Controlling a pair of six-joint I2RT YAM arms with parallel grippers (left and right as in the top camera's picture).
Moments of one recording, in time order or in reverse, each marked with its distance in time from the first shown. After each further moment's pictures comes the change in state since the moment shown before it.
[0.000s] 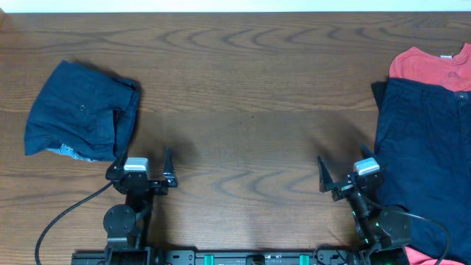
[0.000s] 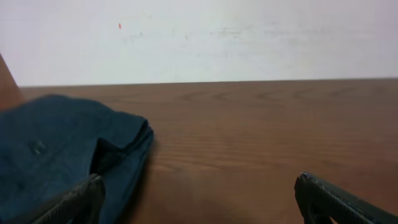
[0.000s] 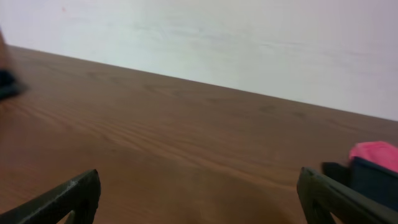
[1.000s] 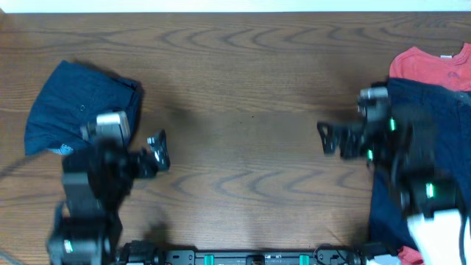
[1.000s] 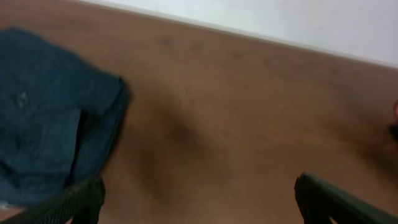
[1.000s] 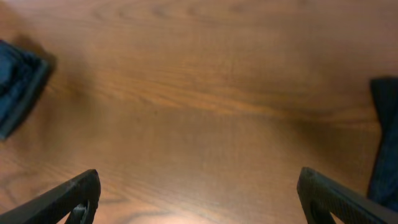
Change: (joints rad) left arm -0.001 0.733 0.941 -0.702 0.082 -0.192; right arm -0.033 1.013 1.010 -0.676 -0.091 0.191
